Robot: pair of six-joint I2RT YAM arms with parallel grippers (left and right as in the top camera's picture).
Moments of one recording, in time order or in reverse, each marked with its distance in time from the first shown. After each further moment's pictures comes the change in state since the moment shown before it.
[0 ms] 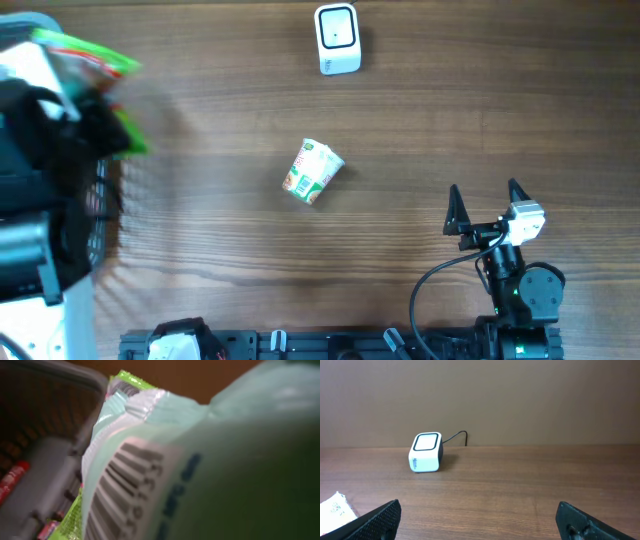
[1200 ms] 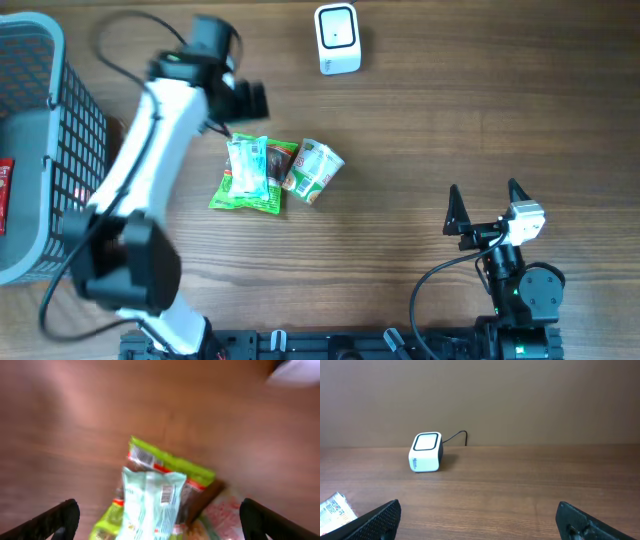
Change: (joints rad) left arm -0.261 0.698 0.111 -0.056 0.091 -0.113; right arm 0.000 0.000 0.000 0.000 0.000 0.000
